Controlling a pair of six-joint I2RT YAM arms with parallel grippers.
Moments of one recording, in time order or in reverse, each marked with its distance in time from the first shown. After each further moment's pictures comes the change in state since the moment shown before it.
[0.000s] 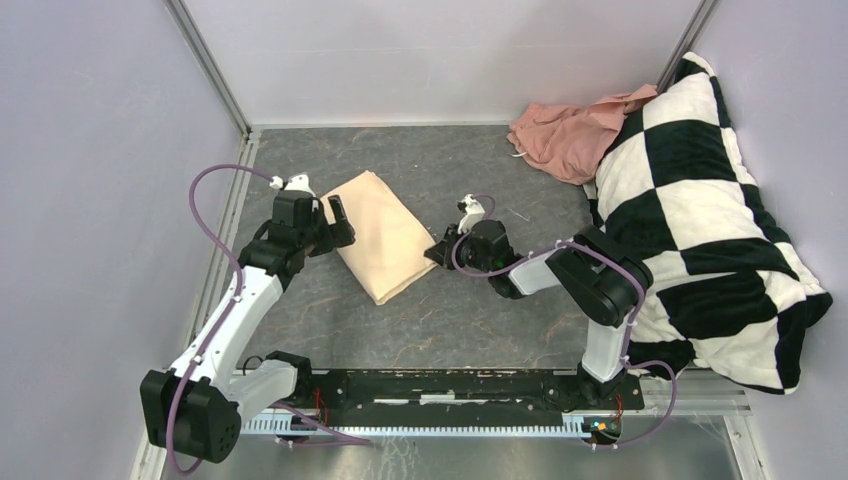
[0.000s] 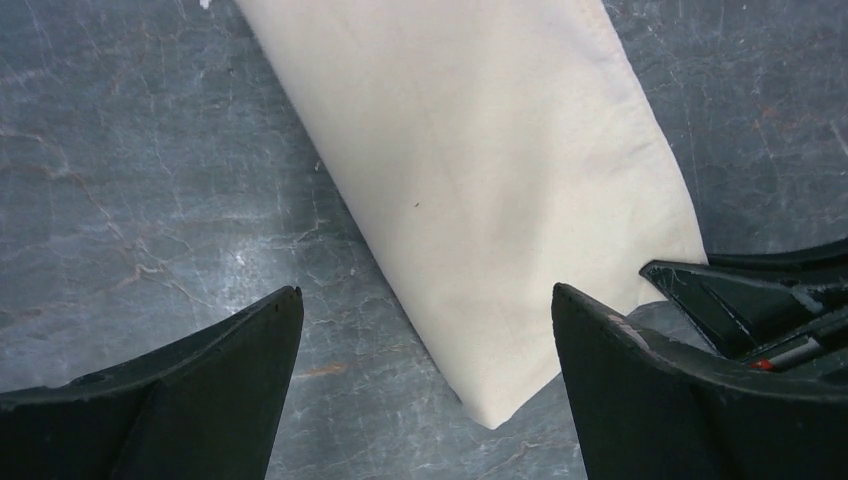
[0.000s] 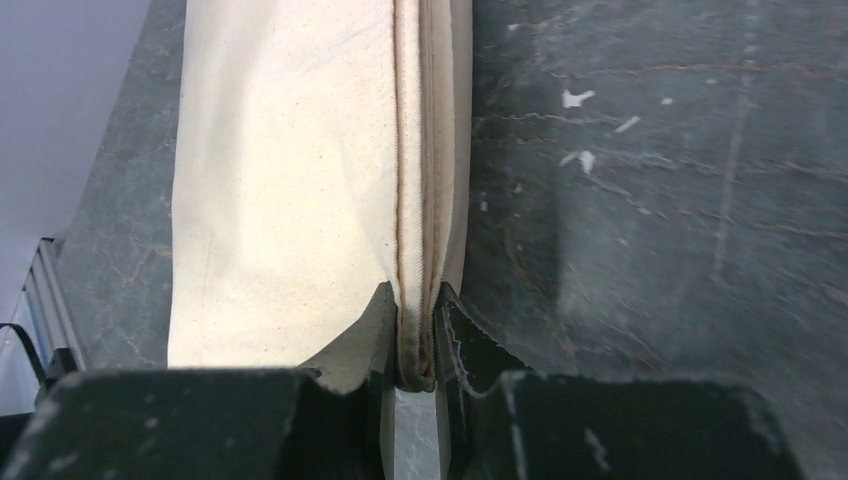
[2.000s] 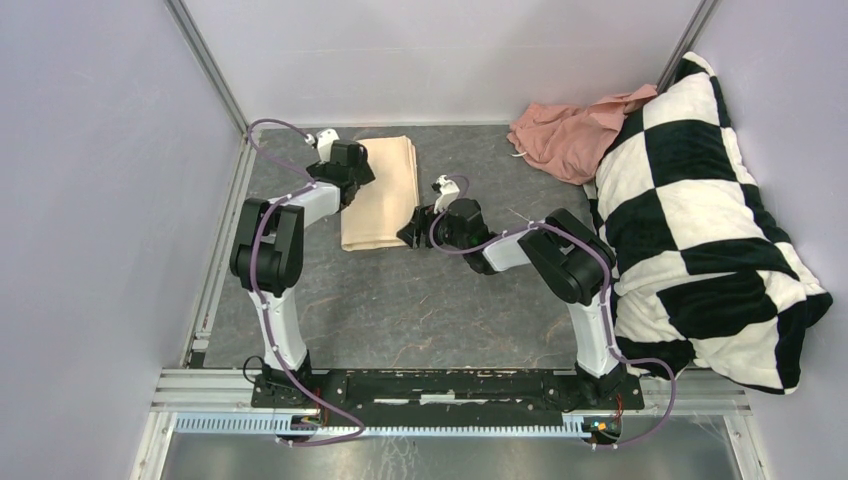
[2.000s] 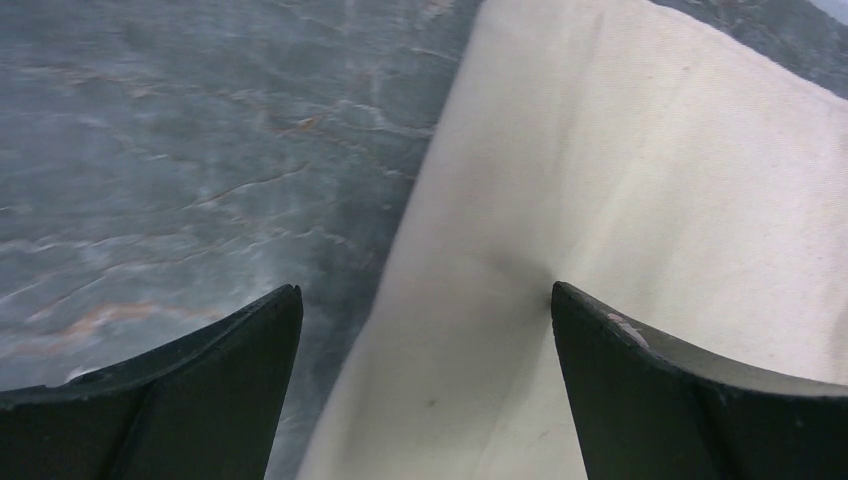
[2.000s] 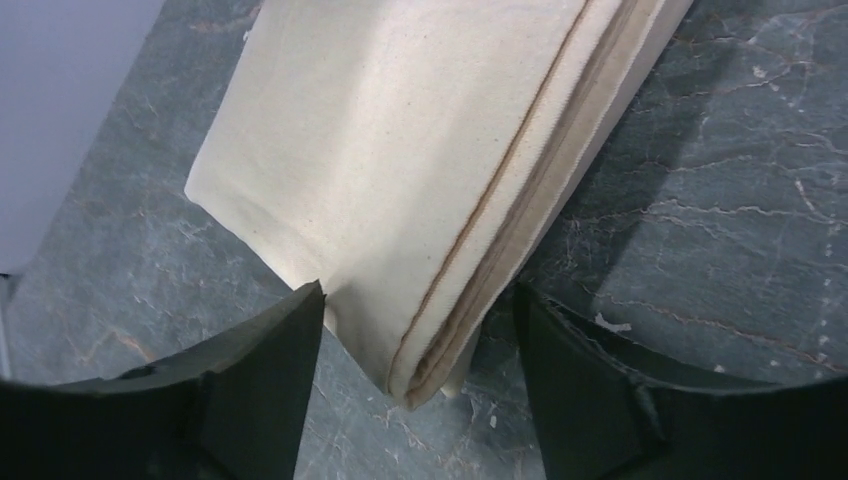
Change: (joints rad) left arm 0.006 0.987 0.471 0.567 -0.324 -0.141; right arm -0.005 0.204 0.311 -0.047 -0.024 -0.080
